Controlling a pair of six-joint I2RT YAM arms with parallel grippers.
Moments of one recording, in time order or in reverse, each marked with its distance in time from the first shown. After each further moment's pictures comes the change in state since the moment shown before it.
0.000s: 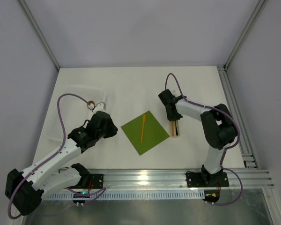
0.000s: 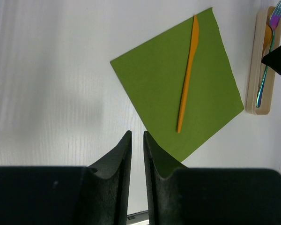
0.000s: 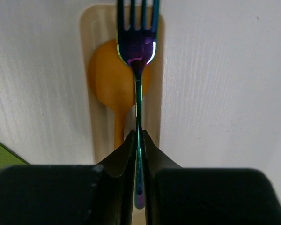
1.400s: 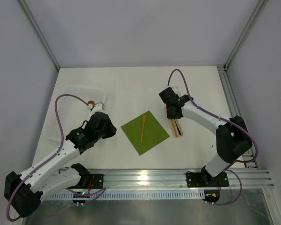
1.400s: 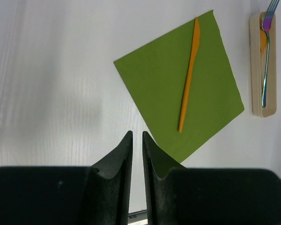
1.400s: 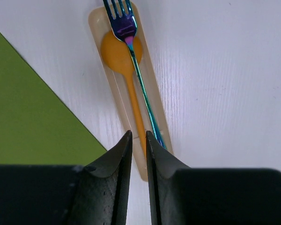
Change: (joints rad) left arm 0.000 -0.039 0.000 -0.025 -0.016 0.000; right arm 0.072 -0.225 0.000 -0.129 0.008 0.129
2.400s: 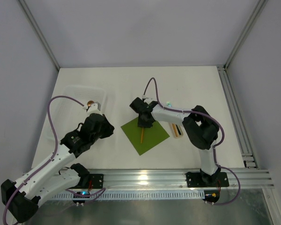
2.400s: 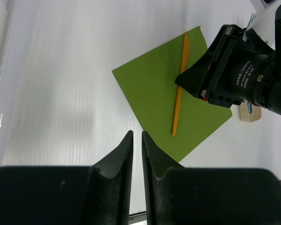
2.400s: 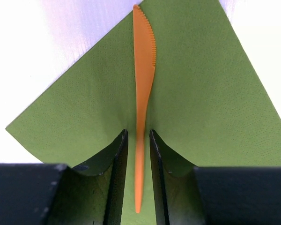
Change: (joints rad) left arm 0.000 -0.082 0.000 -0.016 -0.029 0.000; right arm 0.262 0.383 0.225 0.110 -0.161 0.415
